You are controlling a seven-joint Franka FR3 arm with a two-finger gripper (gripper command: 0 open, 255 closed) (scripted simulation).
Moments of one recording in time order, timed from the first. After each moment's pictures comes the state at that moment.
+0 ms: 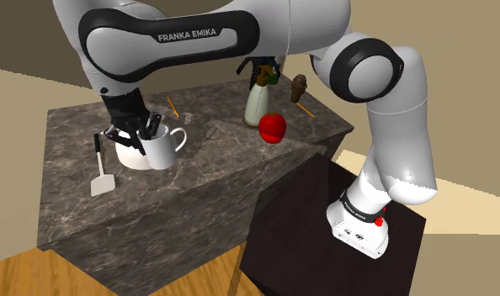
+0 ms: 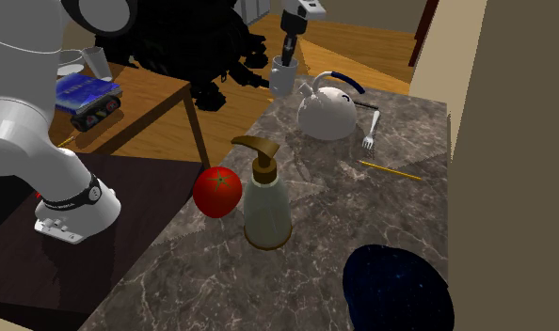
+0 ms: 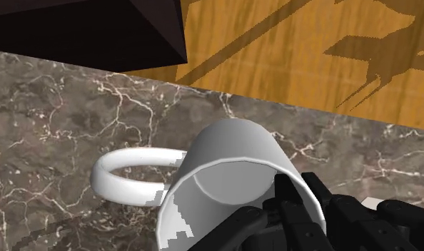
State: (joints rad) arm 0.47 0.59 0.28 -1.21 -0.06 1.64 0.78
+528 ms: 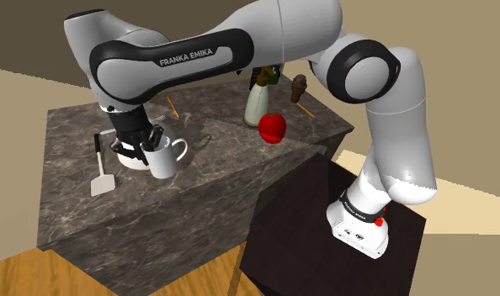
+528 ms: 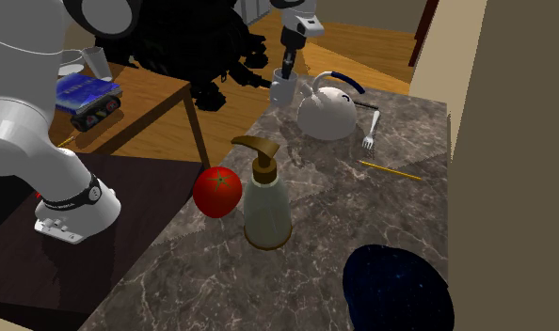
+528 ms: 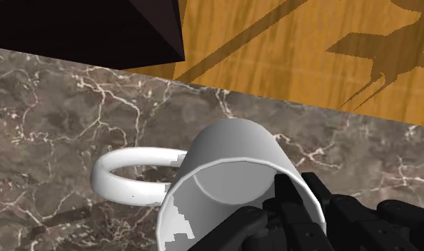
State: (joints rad) arm 0.47 0.61 0.28 -1.29 -0.06 1.74 0.78
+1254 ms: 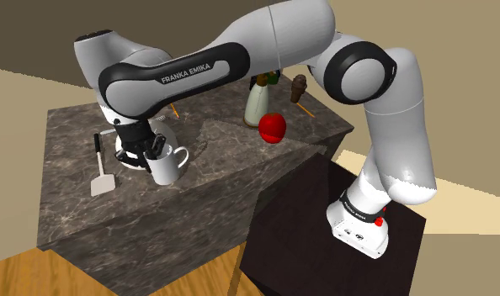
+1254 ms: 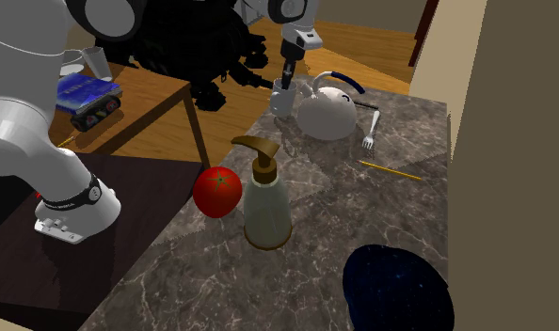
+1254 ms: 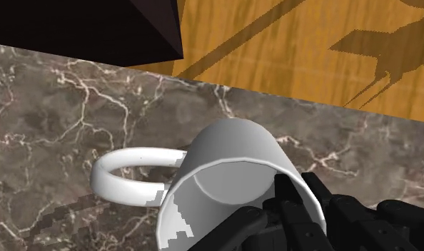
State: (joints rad) arm 0.46 0.62 0.28 -1.35 -0.06 1.81 0.78
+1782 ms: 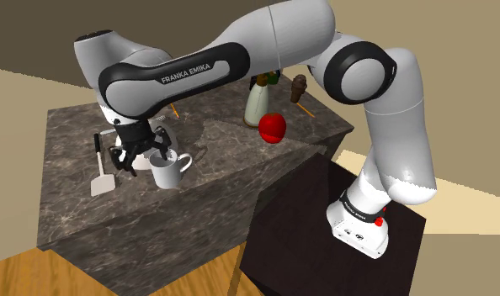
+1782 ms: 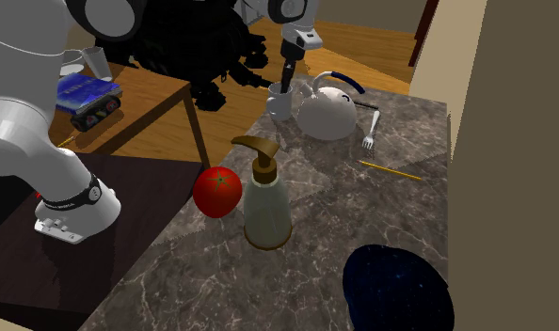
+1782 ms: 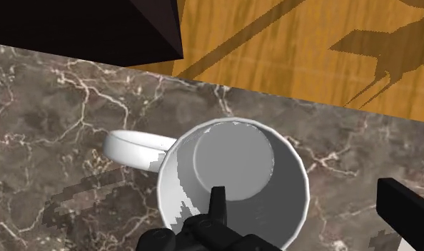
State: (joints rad) arm 0.46 0.62 0.28 -1.35 -0.06 1.81 0.78
